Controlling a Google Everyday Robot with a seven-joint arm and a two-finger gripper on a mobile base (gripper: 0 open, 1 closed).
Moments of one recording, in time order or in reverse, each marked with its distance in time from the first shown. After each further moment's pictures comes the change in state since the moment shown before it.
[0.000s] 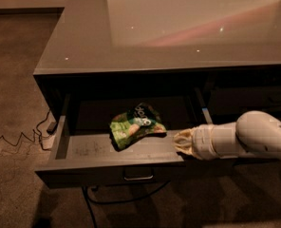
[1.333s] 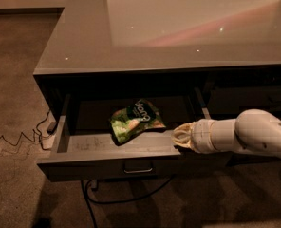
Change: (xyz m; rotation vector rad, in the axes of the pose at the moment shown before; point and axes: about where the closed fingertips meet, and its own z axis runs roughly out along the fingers) arm -0.005 -0.022 0.001 0.070 -0.016 0.006
